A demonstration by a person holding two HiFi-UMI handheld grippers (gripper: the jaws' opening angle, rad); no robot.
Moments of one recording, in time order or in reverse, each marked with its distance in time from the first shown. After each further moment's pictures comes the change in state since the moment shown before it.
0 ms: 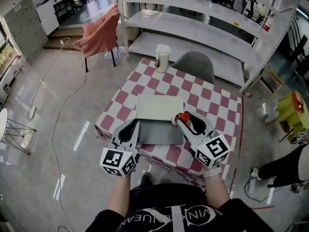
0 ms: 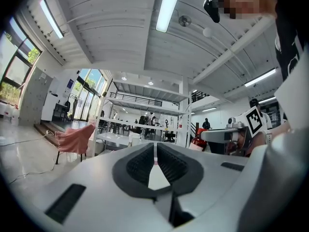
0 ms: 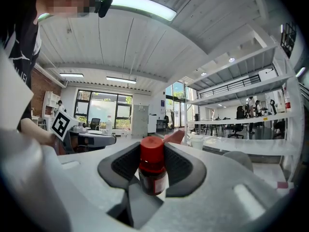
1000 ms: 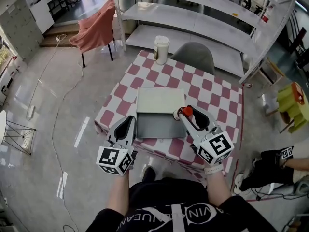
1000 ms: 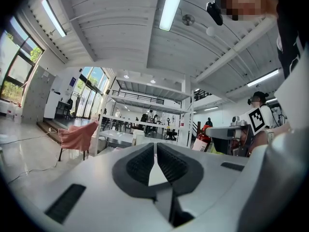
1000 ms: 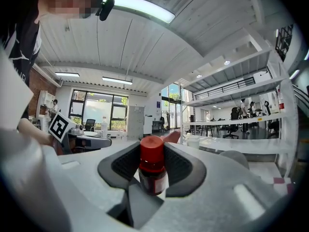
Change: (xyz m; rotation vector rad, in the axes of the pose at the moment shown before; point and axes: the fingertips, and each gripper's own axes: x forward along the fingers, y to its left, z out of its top) left arm -0.013 0.021 -0.010 -0.016 0.022 0.022; right arm -0.002 0.003 0.000 0.002 -0.025 -0.042
